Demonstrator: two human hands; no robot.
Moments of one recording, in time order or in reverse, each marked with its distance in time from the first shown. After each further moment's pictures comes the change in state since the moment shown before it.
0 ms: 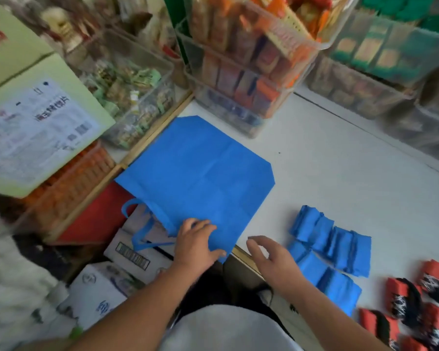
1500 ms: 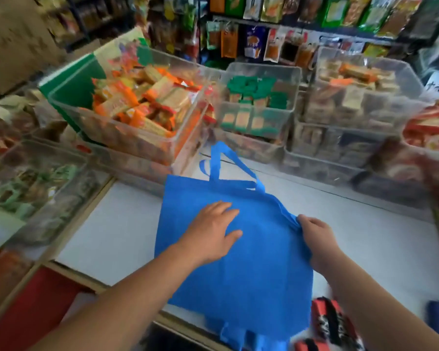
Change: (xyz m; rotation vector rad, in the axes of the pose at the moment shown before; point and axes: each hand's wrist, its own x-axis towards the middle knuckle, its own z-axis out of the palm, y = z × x) left_hand 0.103 0.277 -0.120 0.058 -0.047 0.612; right_hand -0.002 0.041 -0.287 0.753 0.591 0.373
